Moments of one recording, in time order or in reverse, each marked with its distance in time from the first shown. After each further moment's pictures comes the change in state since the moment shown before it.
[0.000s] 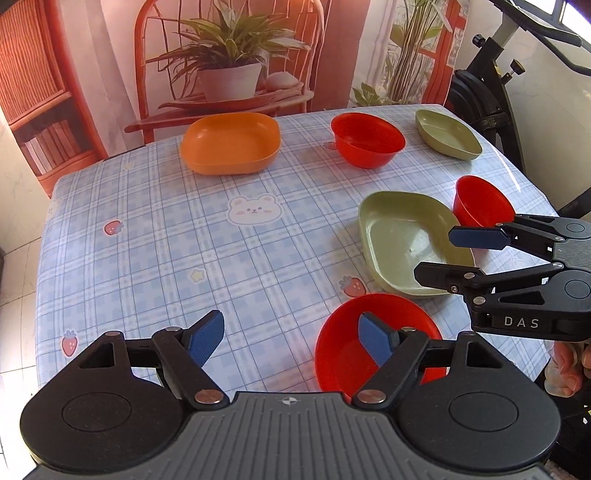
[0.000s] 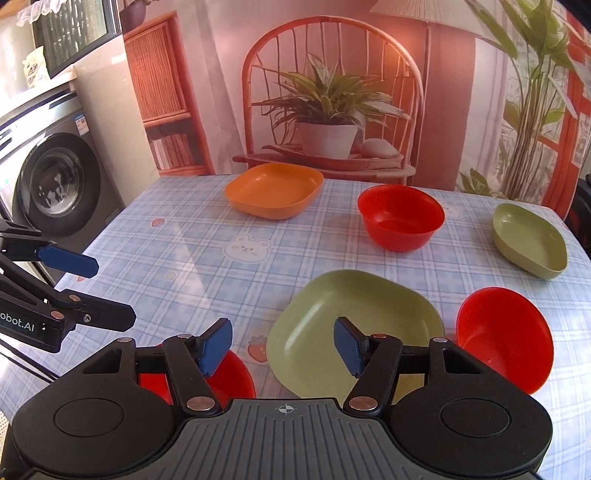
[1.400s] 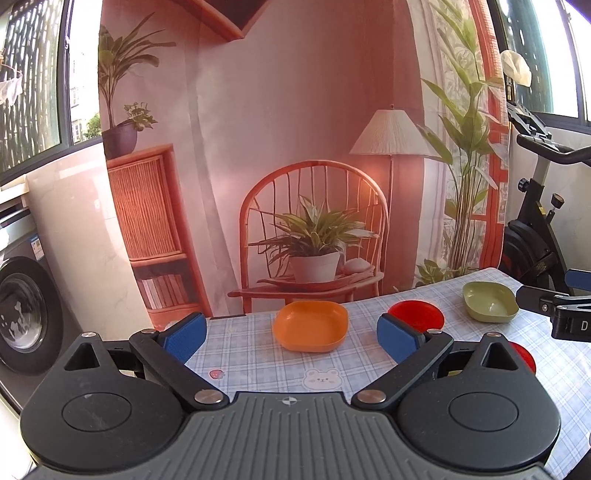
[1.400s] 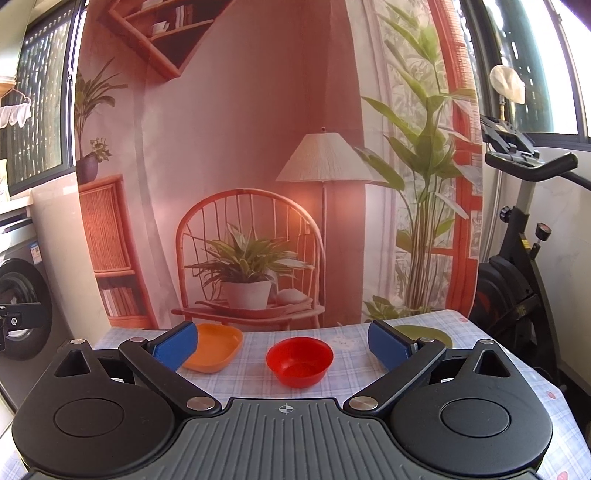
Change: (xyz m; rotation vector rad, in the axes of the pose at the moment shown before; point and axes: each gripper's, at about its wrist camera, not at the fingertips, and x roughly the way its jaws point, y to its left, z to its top) left arm -0.136 -0.049 0.007 -0.061 -0.543 0.321; right arm -0.146 -0.035 0.024 0.107 -0.465 -0.221
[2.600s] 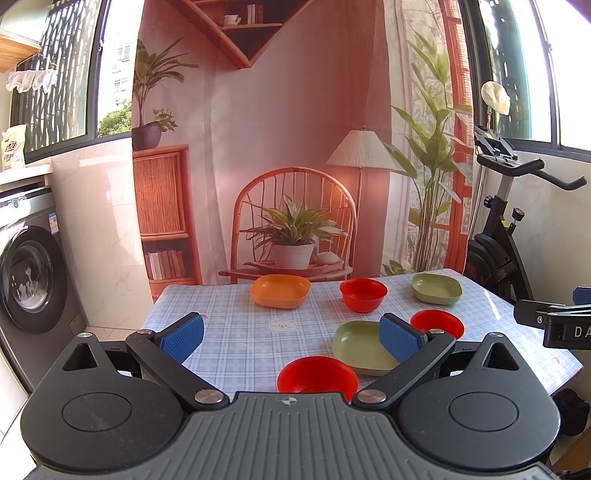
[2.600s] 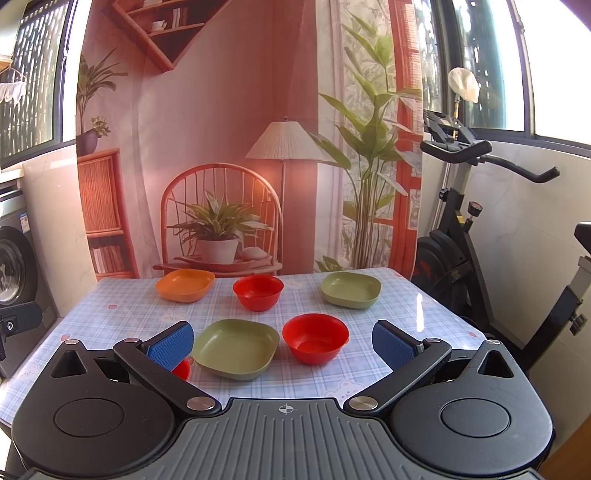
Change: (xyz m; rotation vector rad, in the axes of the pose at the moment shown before) left arm -0.159 -0.049 -0.098 -0.063 -0.096 -0.001; right arm -0.190 -0.009 -0.073 -0.021 0.047 -0.114
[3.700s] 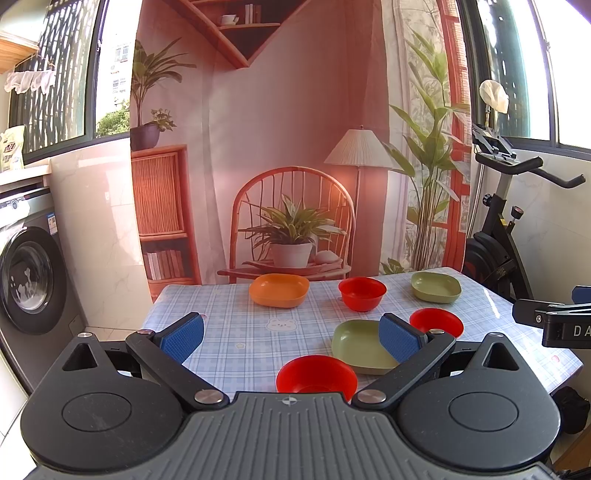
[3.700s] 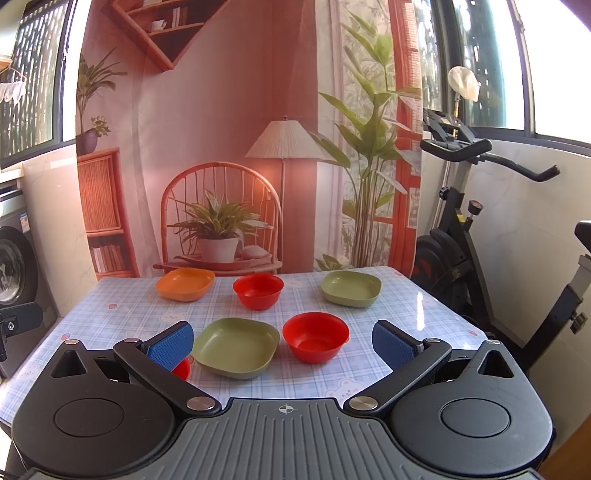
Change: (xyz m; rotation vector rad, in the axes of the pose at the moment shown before) left arm -0.001 -0.002 0.000 0.006 0.001 -0.006; right arm -0.002 0.001 -0.001 0.000 0.001 0.001
